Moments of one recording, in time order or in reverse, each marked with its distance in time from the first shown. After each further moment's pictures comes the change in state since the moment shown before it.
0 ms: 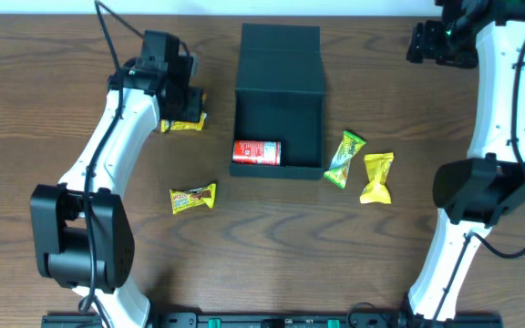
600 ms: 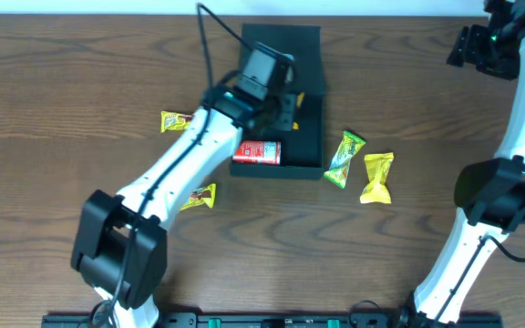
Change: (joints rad) left arm -0.401 0.018 0.037 0.180 0.001 -0.315; right arm -0.160 0.000 0.000 -0.010 -0.002 0.008
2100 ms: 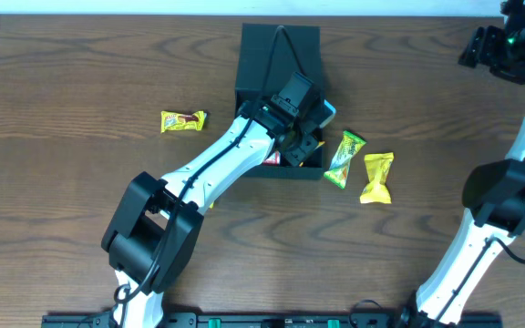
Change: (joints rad) left arm -0.093 0.121 0.000 -0.065 0.043 0.551; right arm -0.059 0.000 0.000 0.005 -0.060 0.000
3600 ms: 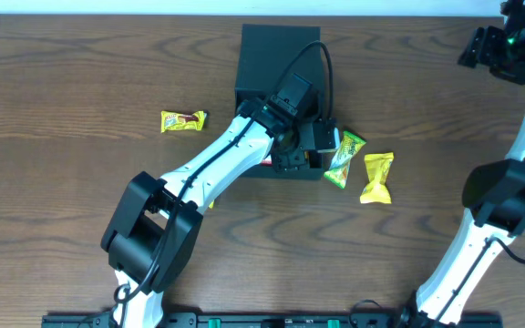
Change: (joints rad) left arm 0.003 0.000 0.002 -0.037 0.018 0.620; right arm 0.000 0.000 0.000 -0.006 0.000 0.000
